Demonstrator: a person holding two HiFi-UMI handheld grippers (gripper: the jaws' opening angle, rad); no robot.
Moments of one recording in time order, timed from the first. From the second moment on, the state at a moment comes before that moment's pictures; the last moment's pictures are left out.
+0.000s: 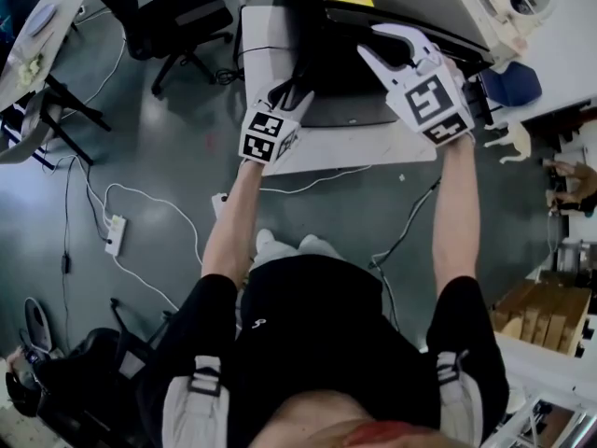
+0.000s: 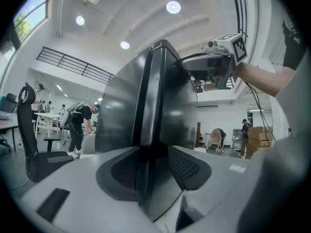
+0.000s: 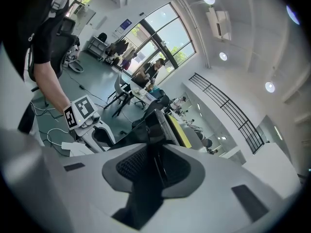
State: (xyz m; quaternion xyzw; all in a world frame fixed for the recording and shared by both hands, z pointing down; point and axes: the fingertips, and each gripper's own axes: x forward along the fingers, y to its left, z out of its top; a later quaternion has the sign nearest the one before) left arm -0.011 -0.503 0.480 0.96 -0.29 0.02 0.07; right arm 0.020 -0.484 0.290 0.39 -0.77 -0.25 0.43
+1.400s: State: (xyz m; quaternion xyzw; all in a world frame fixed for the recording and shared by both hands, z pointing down) left arm 0.164 -0.123 0.485 0.93 -0.35 0.06 0.04; right arm 0.188 -0.153 0.290 0.24 -0.84 -0.36 0.32
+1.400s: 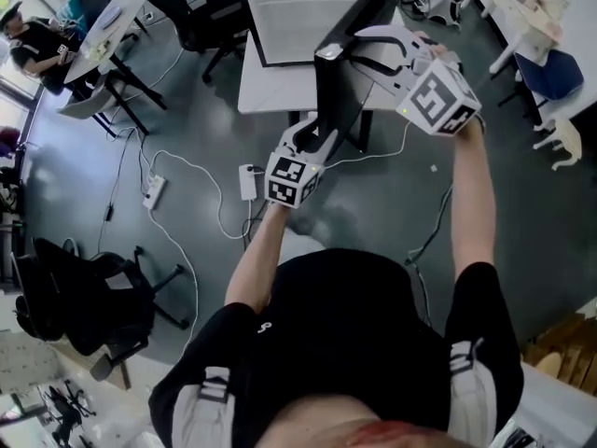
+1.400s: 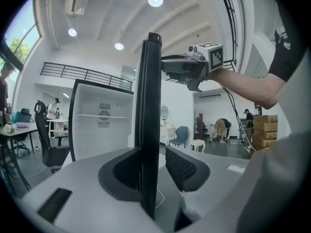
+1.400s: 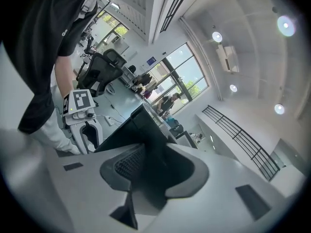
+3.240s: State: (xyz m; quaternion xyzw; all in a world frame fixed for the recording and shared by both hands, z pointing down) left arm 0.222 -0.038 0.456 0.90 -0.43 0.04 0.07; right arm 0.339 -0.037 0.434 0.60 -0.80 0.04 0.04
